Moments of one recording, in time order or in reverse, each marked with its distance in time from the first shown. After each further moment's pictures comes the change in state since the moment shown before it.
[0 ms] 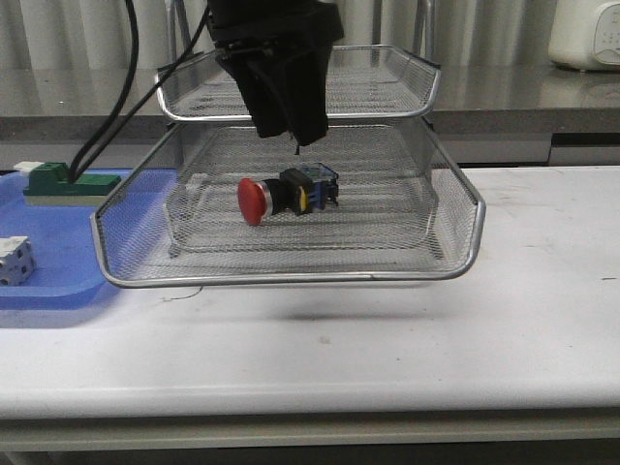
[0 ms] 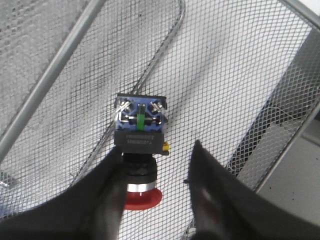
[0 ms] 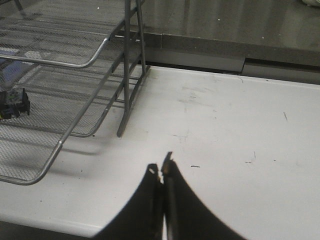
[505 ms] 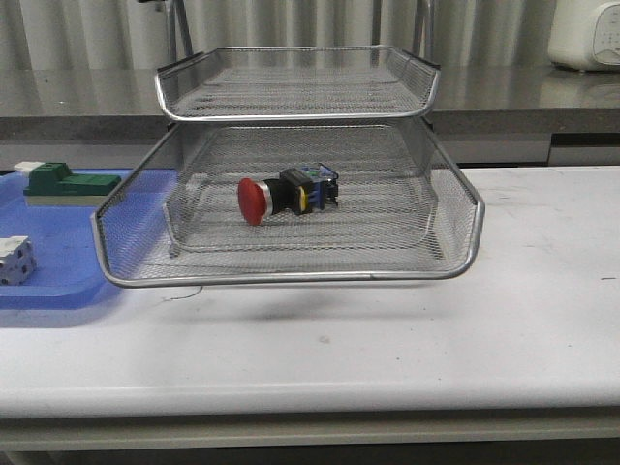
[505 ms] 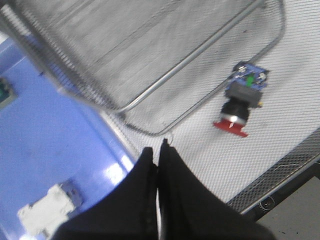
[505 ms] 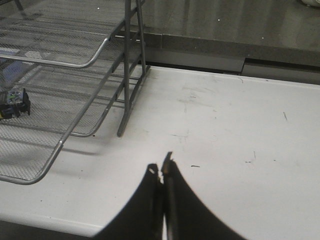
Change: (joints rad) left arm 0.157 -0.291 0.108 0.165 0.008 -0.199; right arm 0.000 0.000 0.000 0.000 0.000 0.000
